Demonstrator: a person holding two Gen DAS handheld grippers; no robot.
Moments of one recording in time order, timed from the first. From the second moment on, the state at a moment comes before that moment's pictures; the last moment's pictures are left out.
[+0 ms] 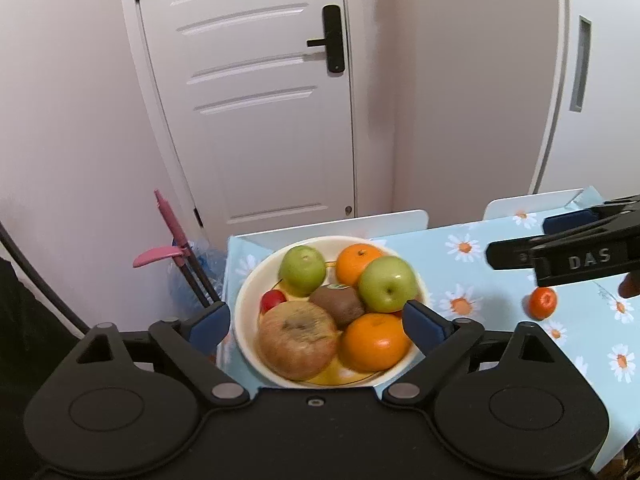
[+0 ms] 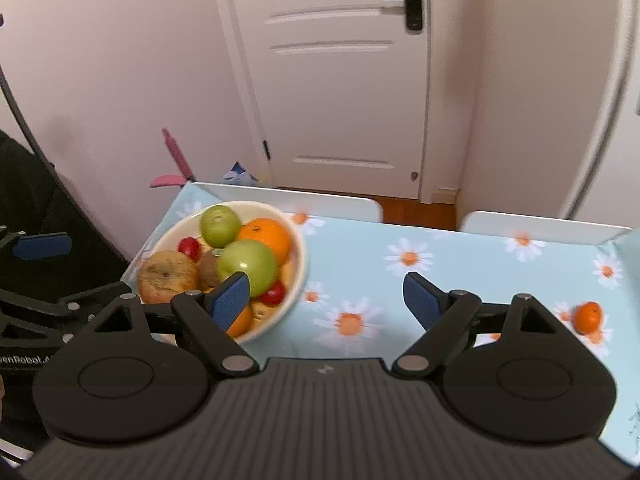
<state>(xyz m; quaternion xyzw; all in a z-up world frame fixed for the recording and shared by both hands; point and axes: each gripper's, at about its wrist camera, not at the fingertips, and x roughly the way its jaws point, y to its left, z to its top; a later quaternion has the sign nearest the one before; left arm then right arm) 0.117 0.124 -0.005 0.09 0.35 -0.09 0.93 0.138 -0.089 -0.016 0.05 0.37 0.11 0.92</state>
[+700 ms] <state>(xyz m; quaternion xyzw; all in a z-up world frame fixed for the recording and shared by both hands) 0.099 -0.039 -0.035 0.08 0.37 -0.07 0.92 0.106 -0.286 -0.053 0.02 0.38 0.08 0.92</state>
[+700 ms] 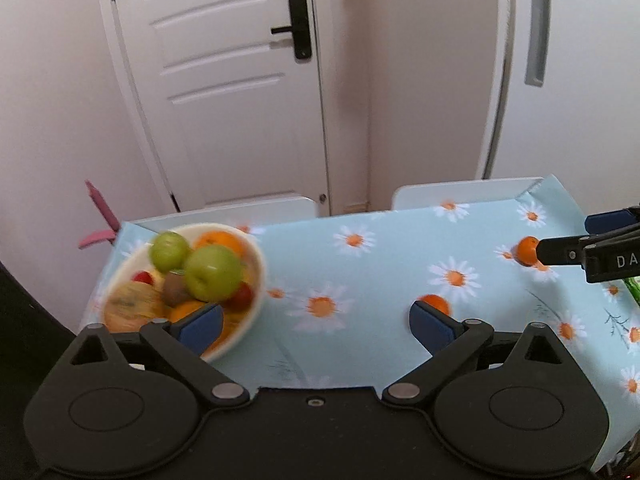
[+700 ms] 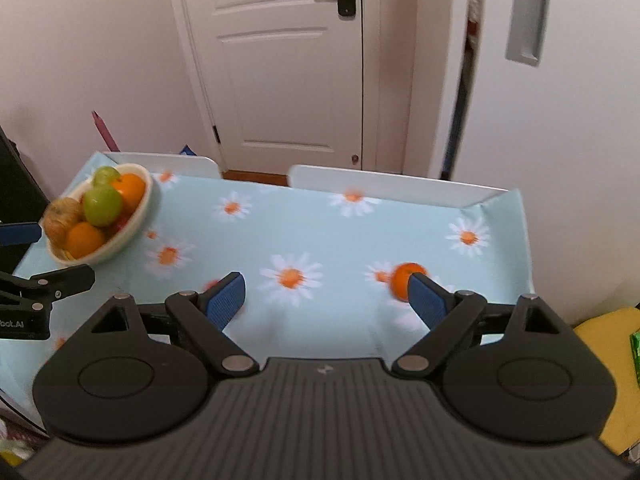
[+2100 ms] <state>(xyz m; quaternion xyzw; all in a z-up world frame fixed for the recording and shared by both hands) 0.147 -0.118 -0.129 0.05 0.43 -0.12 0.89 0.175 -0.346 -0.137 0.01 0.42 0.11 0.90</state>
